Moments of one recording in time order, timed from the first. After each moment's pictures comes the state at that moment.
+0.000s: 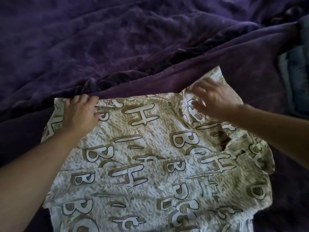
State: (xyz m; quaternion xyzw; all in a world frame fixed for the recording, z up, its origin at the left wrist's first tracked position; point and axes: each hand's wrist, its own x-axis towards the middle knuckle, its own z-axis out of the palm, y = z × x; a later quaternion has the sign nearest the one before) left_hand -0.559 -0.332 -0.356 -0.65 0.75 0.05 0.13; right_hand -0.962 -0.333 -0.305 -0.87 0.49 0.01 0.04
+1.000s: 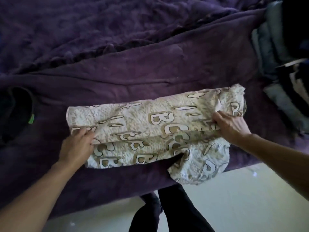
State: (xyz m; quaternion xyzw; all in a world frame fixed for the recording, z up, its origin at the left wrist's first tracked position) left_hand -0.502 -0.024 -0.282 -0.66 0.73 0.12 0.10; right_hand -1.002 -0.051 -0.282 -0.79 0.60 0.08 0.08
